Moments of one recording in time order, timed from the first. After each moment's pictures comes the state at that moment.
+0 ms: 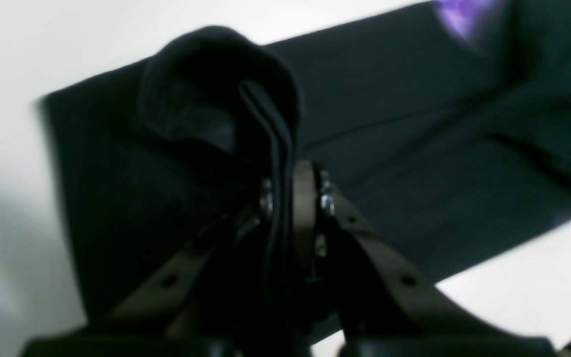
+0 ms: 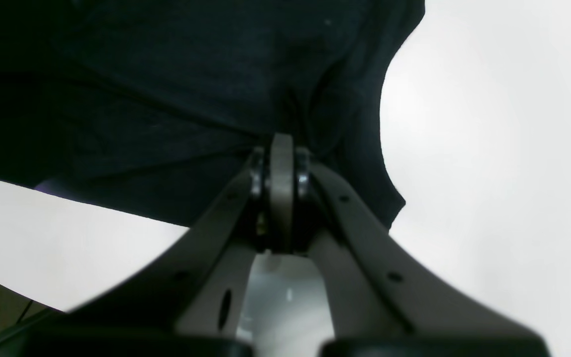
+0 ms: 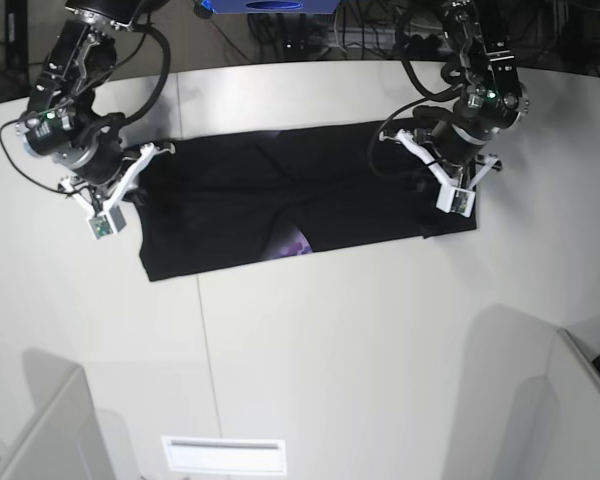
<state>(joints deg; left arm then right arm) 18.8 -1.7 -13.9 108.9 -16.3 -25.1 49.9 -10.4 1.8 24.1 110.1 21.7 36.9 -67.9</state>
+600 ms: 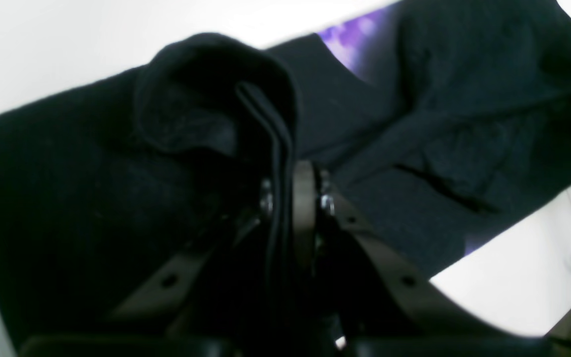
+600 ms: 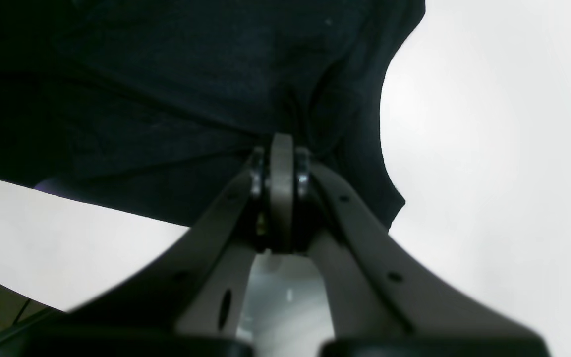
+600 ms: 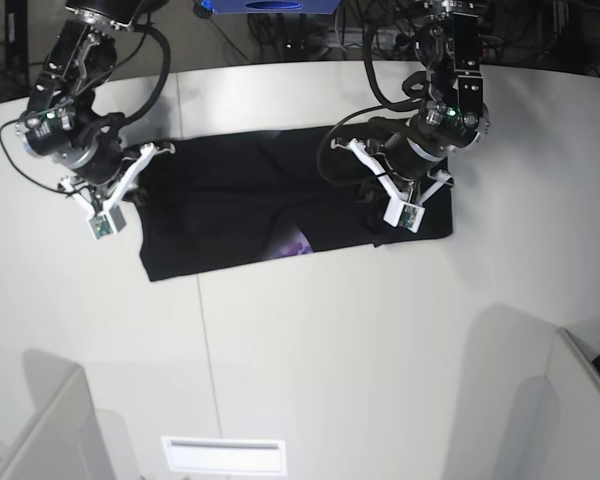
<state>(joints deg) 15.3 -1.7 -2.3 105.6 -16.5 -19.2 49.9 -10.5 1.8 24.1 110.1 21.7 36.9 -67.8</state>
